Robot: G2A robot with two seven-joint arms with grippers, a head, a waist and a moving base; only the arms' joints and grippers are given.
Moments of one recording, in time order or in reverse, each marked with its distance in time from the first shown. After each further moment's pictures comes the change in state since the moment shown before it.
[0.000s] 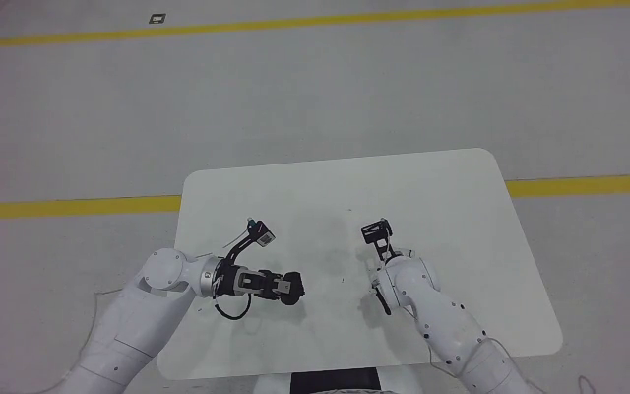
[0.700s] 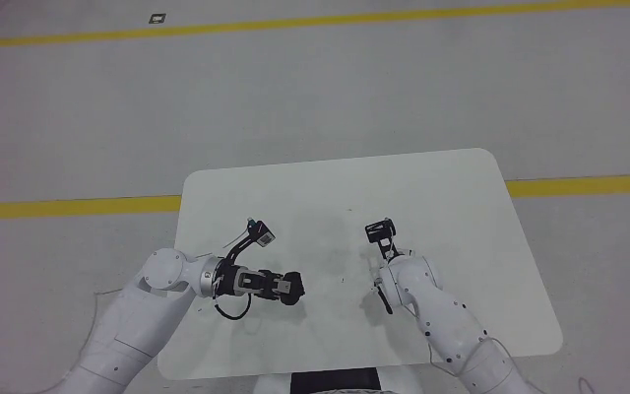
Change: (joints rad) left arm 0.000 0.000 0.000 0.000 0.000 0.000 0.000; right arm -0.009 -0.010 0.031 0.006 0.000 0.000 0.003
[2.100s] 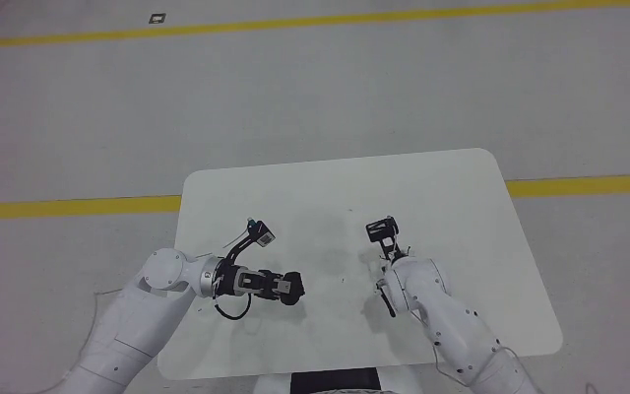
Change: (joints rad) left arm 0.000 0.000 0.000 0.000 0.000 0.000 0.000; right arm -0.047 0.034 0.014 -0.158 0.000 0.000 0.042
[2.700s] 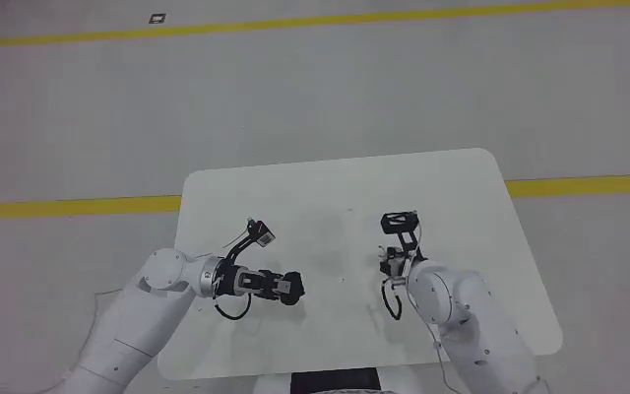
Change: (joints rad) left arm 0.000 0.000 0.000 0.000 0.000 0.000 0.000; right arm -0.175 -0.029 0.224 -0.237 0.349 -0.021 -0.148
